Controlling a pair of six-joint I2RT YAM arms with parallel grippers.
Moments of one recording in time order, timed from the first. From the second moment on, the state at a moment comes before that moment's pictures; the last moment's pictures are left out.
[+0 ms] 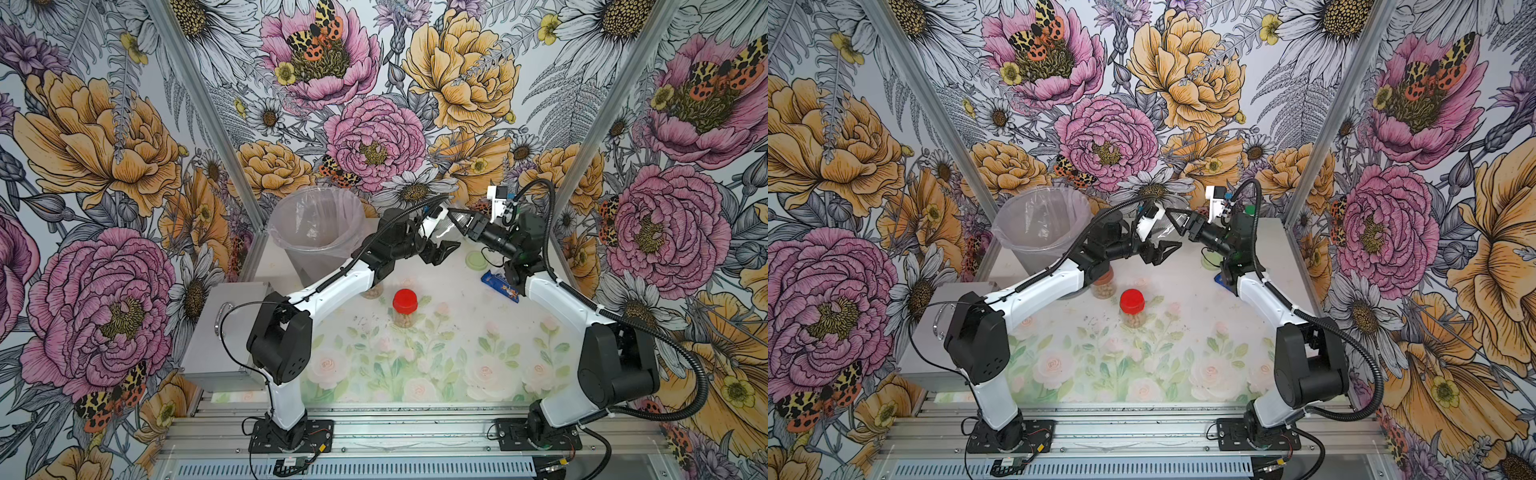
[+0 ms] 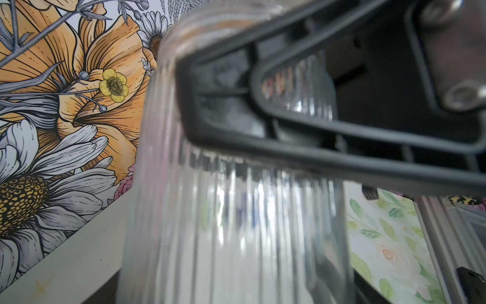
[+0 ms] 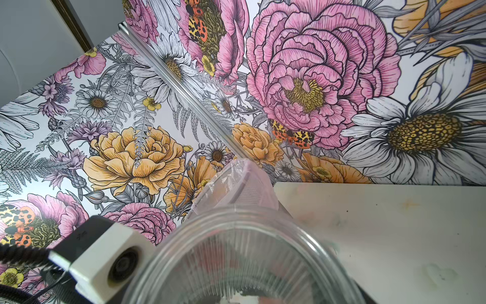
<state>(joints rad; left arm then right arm) -0.66 1.83 1.54 0.04 0.43 0.04 0.19 1.55 1.11 0.57 -0.72 0.84</state>
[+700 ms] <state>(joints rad) -0.65 1.94 1.77 -0.24 0.55 0.09 0.22 1.49 1.31 -0.01 -0.52 0.45</state>
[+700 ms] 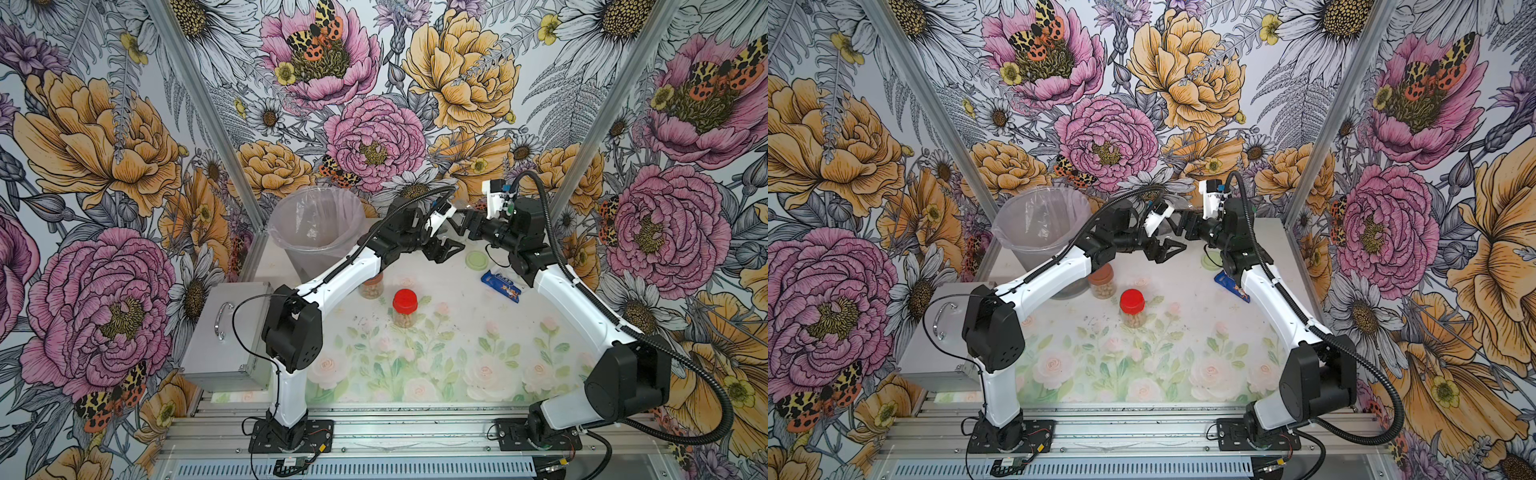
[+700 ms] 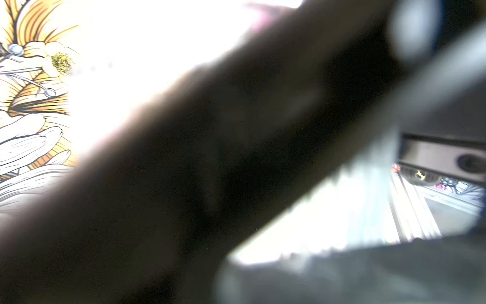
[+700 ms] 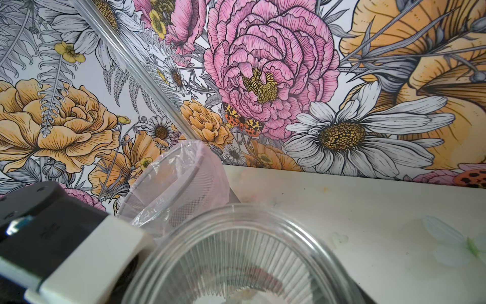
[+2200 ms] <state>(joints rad) -0.60 1.41 1.16 -0.24 0.21 0.10 0.23 1.96 1.20 0.41 -0.01 0.10</state>
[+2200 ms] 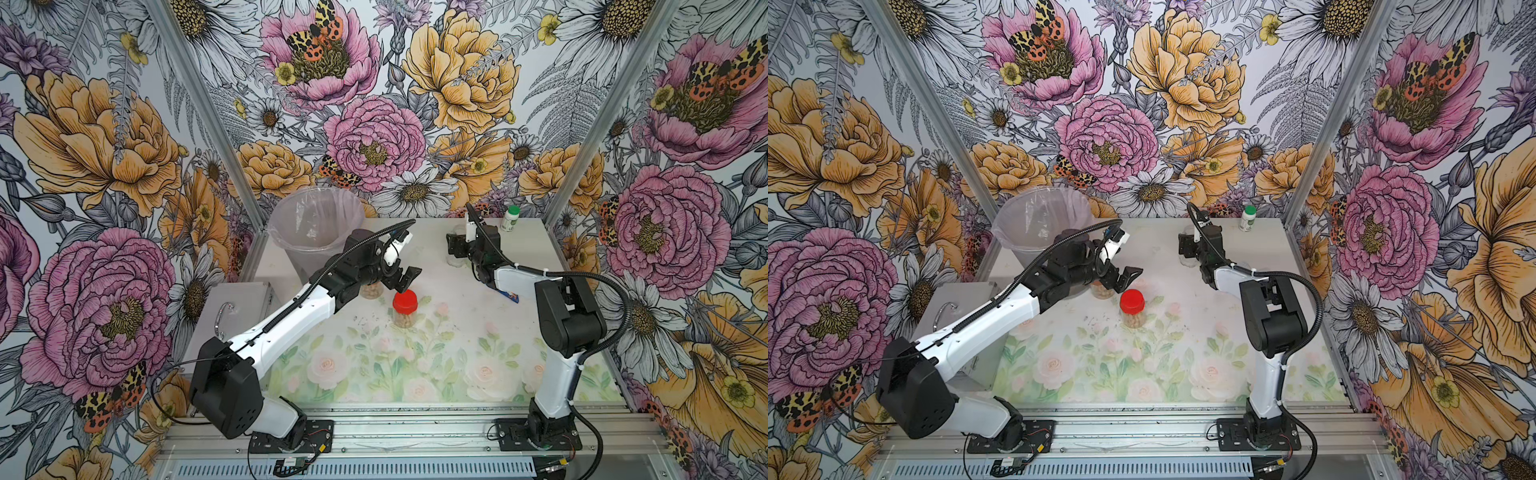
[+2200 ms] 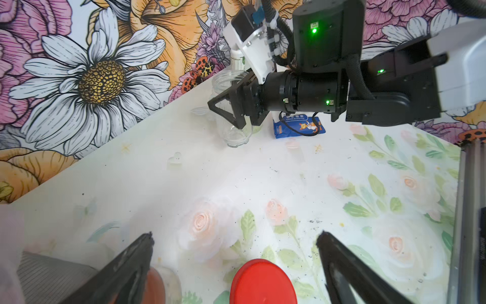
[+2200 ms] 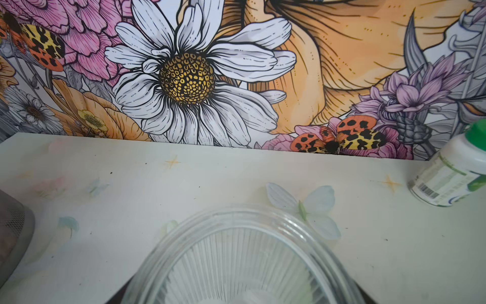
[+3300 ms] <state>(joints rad) -0.59 1.27 1.08 -0.12 0.04 0.09 0.26 2.18 1.35 0.54 0.04 -0.05</state>
